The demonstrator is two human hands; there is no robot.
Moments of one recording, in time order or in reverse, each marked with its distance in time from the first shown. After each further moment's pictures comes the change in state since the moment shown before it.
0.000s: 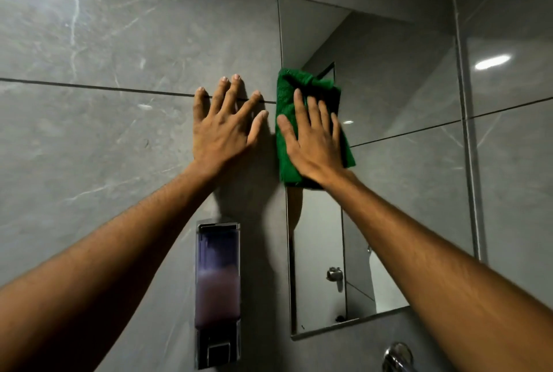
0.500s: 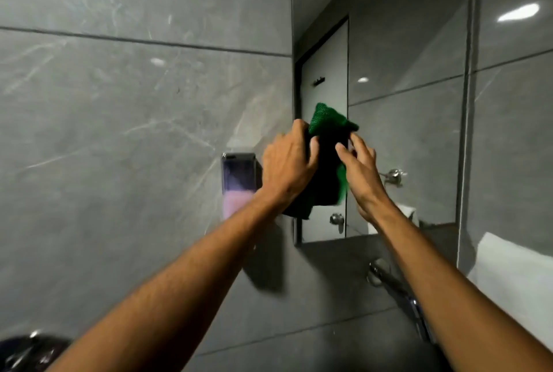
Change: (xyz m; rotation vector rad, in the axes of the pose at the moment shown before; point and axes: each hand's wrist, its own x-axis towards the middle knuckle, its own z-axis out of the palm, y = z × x) left_hand -0.118 0.114 -0.060 -0.521 -0.245 -0.209; right_hand -0.158 0.026 -0.053 0.936 -0.140 0.555
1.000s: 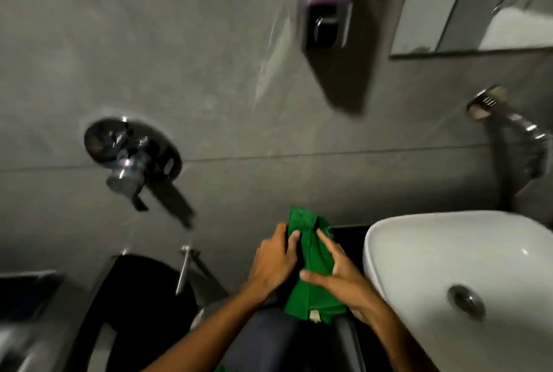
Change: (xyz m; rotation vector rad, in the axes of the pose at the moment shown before) left_hand -0.454 -0.105 -0.010 -0.152 -0.813 -0.992; right_hand -0.397 0.215 0.049 -0.035 -0.703 0.871
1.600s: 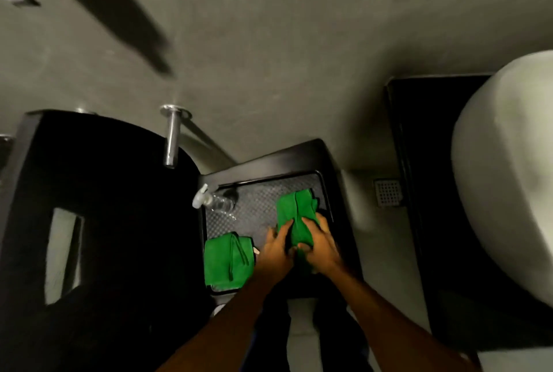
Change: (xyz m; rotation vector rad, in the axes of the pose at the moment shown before) left_hand -0.102 -0.278 0.182 0.017 -0.461 -0.400; right_hand 0.003 0.284 0.145 -0.648 -0.161 0.414
